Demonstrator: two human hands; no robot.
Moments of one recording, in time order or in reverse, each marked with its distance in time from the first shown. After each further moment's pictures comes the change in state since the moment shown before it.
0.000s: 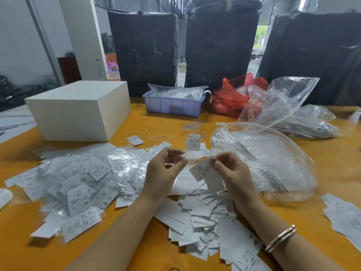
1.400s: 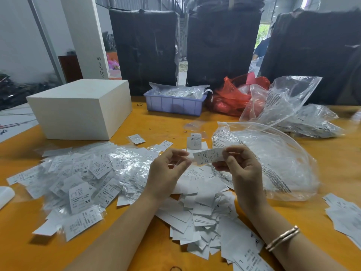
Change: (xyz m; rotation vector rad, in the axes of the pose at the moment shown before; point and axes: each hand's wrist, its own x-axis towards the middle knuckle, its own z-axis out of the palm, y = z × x) left_hand 0.000 0.001 0.001 0.045 -0.056 -0.020; right_hand -0.002 0.002 -0.005 0.129 0.100 -0.212
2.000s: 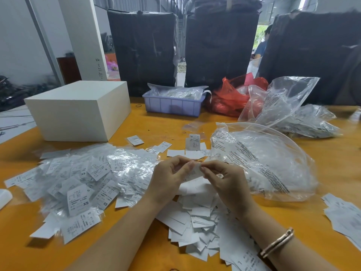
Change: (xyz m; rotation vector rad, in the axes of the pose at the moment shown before) left_hand -0.004 0.002 0.004 -0.013 -0.128 0.045; right_hand -0.006 0.002 0.010 -0.513 -0.213 -0.207
